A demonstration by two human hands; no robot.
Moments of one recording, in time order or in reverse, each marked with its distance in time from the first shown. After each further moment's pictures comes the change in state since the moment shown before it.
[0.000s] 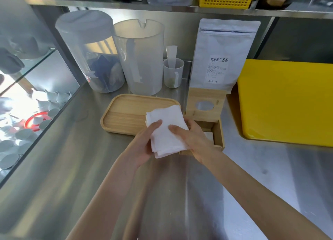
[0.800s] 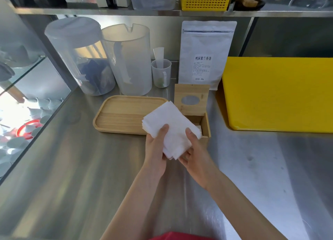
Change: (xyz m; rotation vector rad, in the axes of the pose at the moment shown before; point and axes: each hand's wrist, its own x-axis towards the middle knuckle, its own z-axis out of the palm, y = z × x) left_hand -0.022 -0.054 0.058 -0.070 0.232 0.216; right_hand -0.068 0.042 -0.024 0.545 -0.078 0.023
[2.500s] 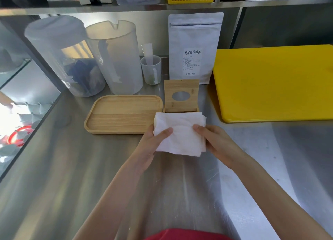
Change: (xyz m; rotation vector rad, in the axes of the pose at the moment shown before) left_hand 0.005 0.015 0.001 0.484 -0.214 -0.082; right_hand 0.009 -0.047 -0.056 -0.447 0.060 -0.117
